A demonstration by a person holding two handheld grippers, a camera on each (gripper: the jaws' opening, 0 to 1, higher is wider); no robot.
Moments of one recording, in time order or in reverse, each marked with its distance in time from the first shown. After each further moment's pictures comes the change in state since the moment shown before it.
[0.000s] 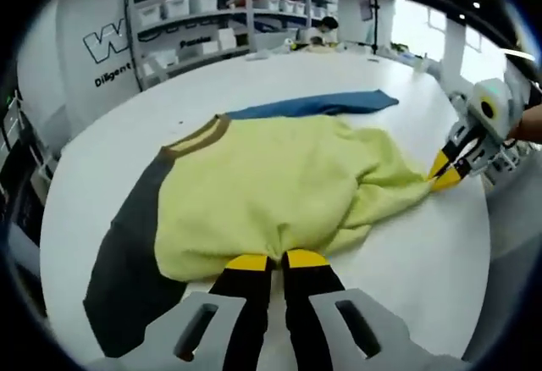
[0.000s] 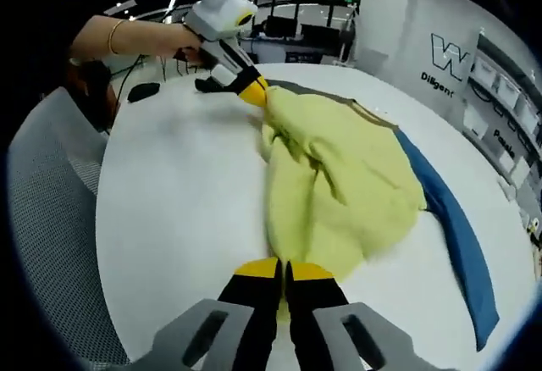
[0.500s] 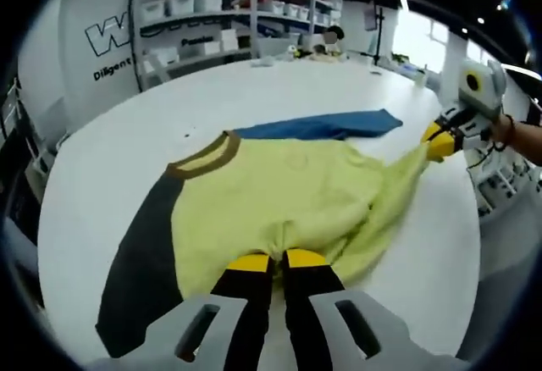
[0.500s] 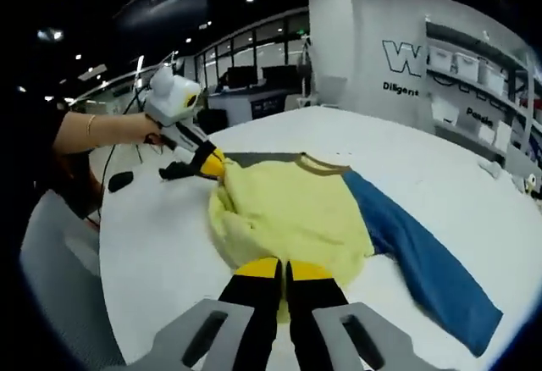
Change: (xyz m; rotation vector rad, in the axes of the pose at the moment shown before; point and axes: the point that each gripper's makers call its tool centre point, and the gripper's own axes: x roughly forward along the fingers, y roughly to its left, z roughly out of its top) left arm 0.017 0.033 0.035 -0.064 -0.009 -0.014; right arm -0.025 -0.090 0.066 0.310 -0.267 -0.088
